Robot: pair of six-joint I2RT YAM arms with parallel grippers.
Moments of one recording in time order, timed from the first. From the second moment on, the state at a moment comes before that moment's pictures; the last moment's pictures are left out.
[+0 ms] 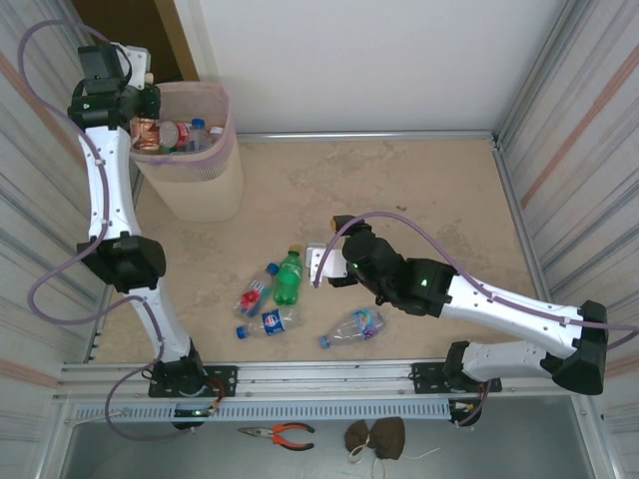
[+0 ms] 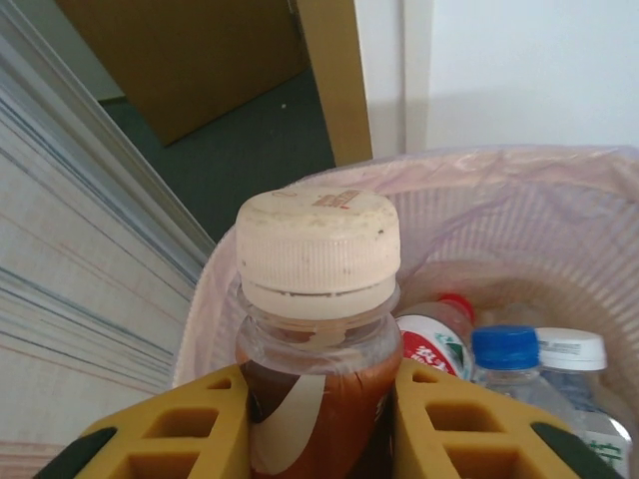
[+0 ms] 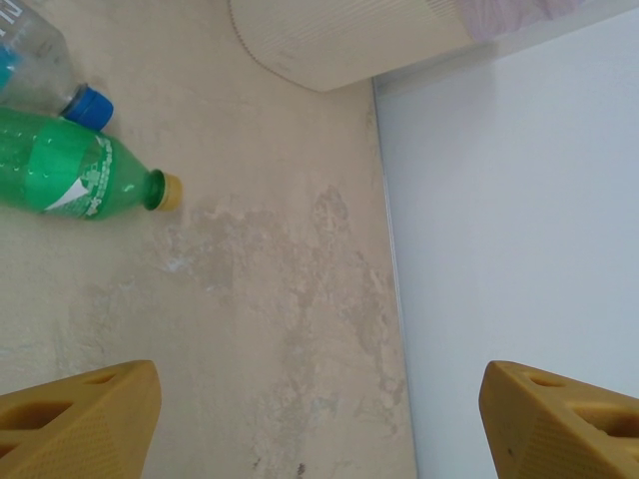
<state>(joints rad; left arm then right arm) 0.17 2.01 2.45 -0.97 0.03 0.26 1.14 1.14 1.03 -0.43 0.49 -0.83</state>
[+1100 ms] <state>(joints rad) 0.22 2.16 2.42 -1.05 0.15 0.17 1.14 1.14 1.03 -0.46 0.50 -0.77</state>
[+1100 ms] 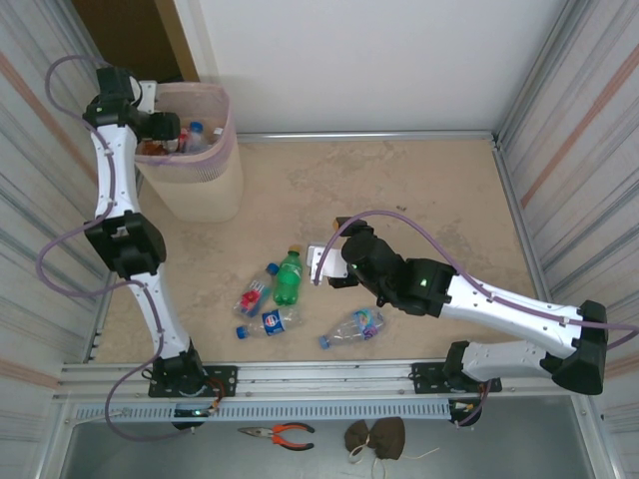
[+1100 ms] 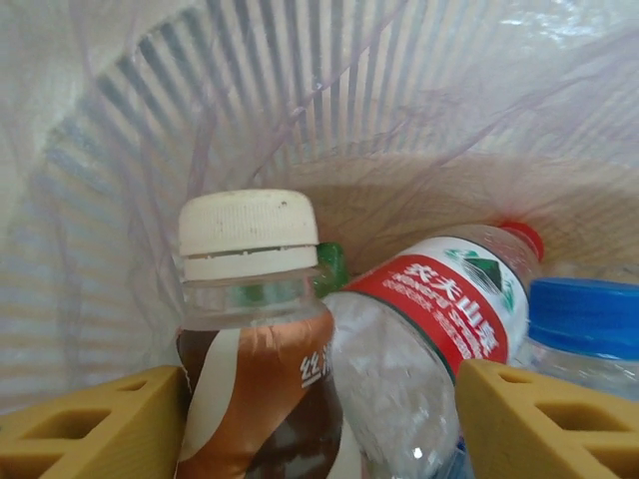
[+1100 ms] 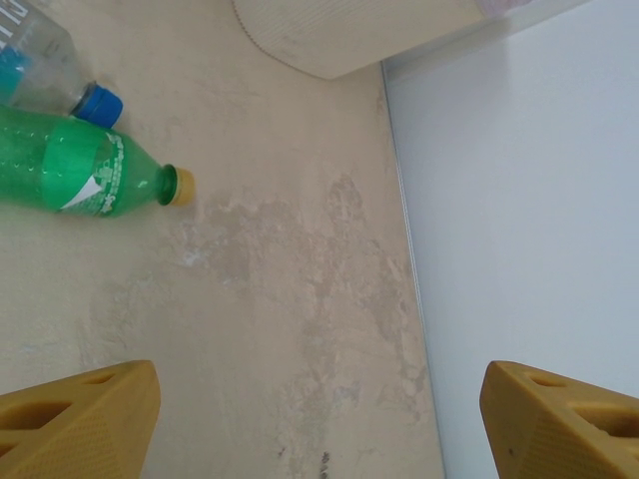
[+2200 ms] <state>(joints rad) -0.32 1.58 1.81 -1.10 0.27 0.15 0.90 0.95 1.10 -0.63 0.44 0.10</state>
